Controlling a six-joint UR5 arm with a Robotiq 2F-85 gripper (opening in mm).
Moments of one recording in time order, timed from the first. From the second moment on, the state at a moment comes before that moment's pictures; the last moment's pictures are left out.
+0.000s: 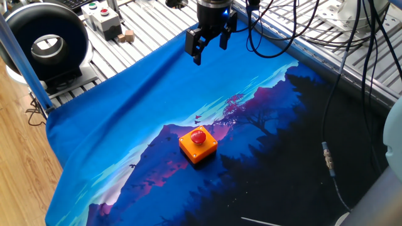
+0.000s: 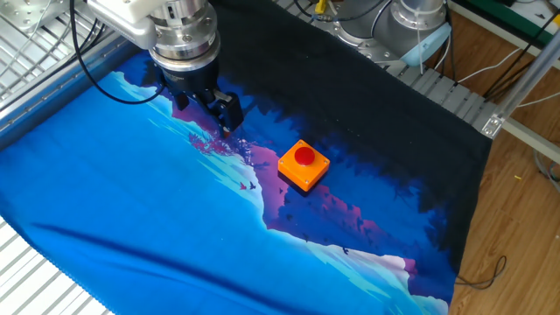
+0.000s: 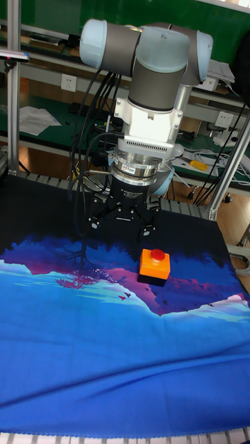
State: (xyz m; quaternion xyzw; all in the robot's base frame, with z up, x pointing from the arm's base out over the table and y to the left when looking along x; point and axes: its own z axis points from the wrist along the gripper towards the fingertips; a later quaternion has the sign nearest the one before) arm 0.544 0.002 0.190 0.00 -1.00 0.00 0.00
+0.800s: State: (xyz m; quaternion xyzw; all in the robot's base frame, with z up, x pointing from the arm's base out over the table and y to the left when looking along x) arm 0.604 -0.014 0.195 0.11 -0.99 0.05 -0.11
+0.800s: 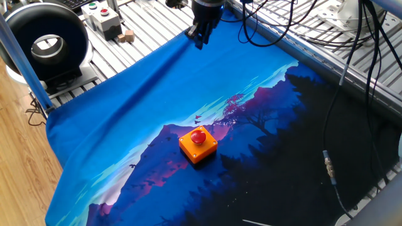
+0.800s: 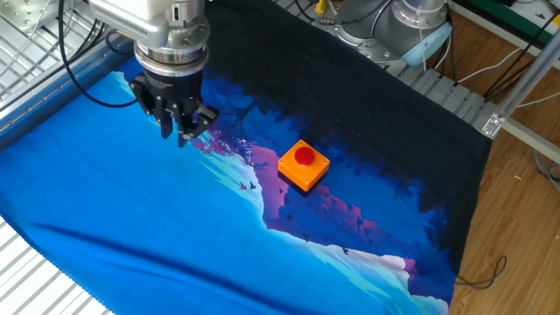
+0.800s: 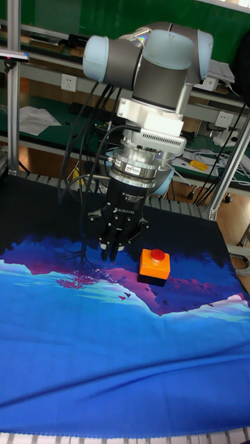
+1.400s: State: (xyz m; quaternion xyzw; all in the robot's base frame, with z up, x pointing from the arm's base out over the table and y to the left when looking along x) arm 0.607 -0.011 0.193 0.12 -0.98 0.05 -0.12
